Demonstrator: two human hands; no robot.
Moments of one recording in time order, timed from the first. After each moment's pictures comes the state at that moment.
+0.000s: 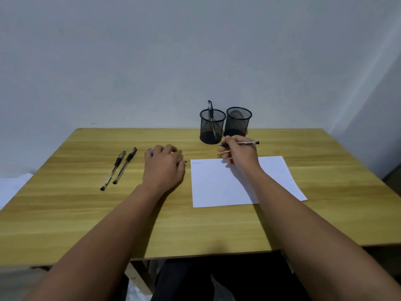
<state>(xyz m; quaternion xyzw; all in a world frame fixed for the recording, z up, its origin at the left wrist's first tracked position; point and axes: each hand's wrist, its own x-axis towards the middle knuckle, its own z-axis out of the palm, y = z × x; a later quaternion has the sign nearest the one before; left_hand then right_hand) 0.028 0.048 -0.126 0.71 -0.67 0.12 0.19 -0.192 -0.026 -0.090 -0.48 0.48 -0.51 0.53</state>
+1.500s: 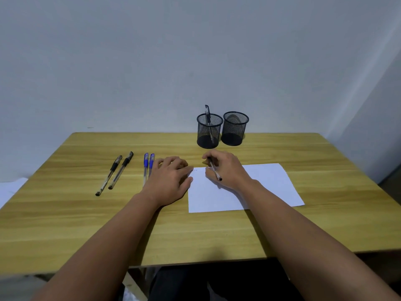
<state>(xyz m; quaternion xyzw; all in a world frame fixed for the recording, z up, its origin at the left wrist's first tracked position) 0.022 0.056 -0.133 0.62 -0.76 0.09 0.16 -0.195 -0.034 -0.128 -0.84 0.40 -0.29 0.21</state>
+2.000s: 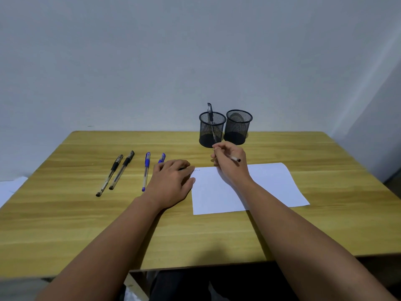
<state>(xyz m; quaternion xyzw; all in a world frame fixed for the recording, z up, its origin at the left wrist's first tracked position) 0.021 0.058 -0.141 0.64 -0.75 0.05 0.18 -0.172 -0.041 -0.127 -0.55 0.43 -0.51 0.50</state>
